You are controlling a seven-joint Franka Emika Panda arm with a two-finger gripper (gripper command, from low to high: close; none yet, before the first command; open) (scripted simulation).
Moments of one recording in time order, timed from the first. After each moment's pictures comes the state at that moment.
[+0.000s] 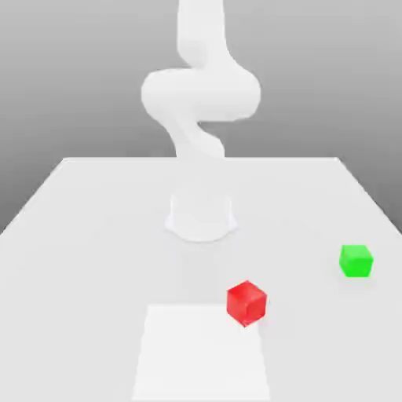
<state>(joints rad) 0.03 -0.74 0.00 -2.36 0.00 2.35 0.76</state>
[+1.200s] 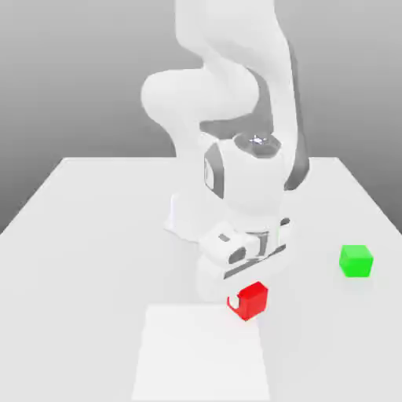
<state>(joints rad) 0.24 0.02 0.01 -2.91 0.00 2.93 0.39</state>
